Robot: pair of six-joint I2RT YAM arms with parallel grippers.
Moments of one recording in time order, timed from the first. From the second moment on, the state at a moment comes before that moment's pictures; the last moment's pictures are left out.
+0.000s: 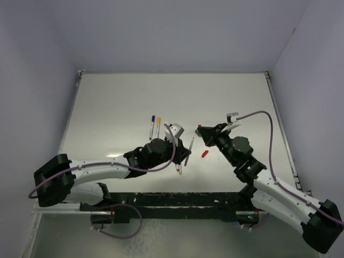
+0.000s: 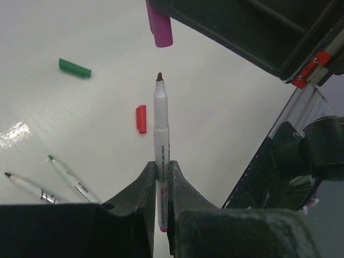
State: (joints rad) left arm -1.11 1.29 0.64 0.31 -0.14 -0.51; right arm 0.69 0.77 0.39 0.29 0.19 0.52
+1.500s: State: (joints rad) left arm -1.11 1.32 0.64 0.49 -0.15 -0.59; right arm 0.69 0.74 0.27 0.61 0.11 0.68
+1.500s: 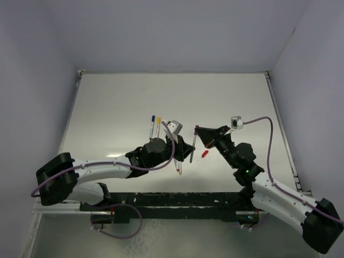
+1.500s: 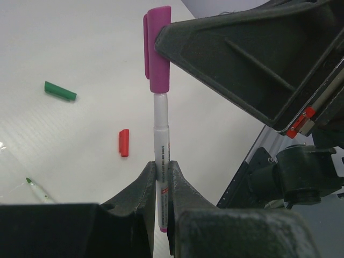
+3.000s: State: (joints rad) left arm -1.00 1.37 0.62 0.53 -0.05 -0.57; right arm 0.69 0.89 0.26 0.61 0.01 0.65
